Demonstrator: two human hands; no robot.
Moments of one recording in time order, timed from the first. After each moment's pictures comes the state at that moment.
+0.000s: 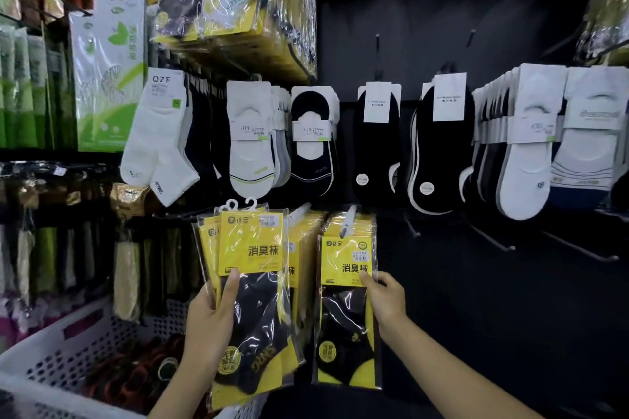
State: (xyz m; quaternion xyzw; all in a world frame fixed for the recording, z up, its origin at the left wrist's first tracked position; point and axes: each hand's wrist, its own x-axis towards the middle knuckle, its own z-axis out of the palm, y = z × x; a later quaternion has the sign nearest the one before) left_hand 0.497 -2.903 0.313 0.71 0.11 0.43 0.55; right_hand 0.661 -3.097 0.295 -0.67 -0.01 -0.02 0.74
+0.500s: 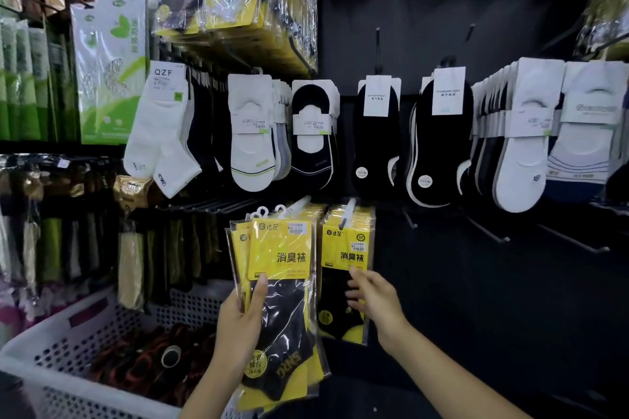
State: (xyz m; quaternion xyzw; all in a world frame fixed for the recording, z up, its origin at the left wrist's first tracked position) left_hand 0.506 -2.927 0.289 0.71 0.08 0.40 0.57; right_hand 0.622 -3.106 0.296 -0.65 -0.10 0.04 0.75
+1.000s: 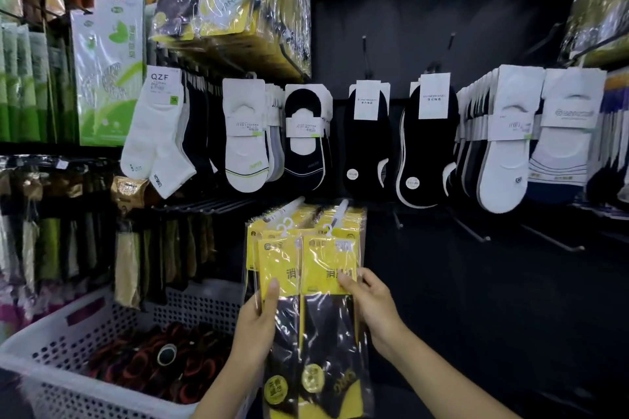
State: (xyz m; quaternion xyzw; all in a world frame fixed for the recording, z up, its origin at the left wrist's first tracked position) left_hand 0.514 -2.960 0.283 0.70 0.09 0.31 0.64; right_hand 0.592 -3.123 0.307 -0.62 -0.16 0.08 0.77
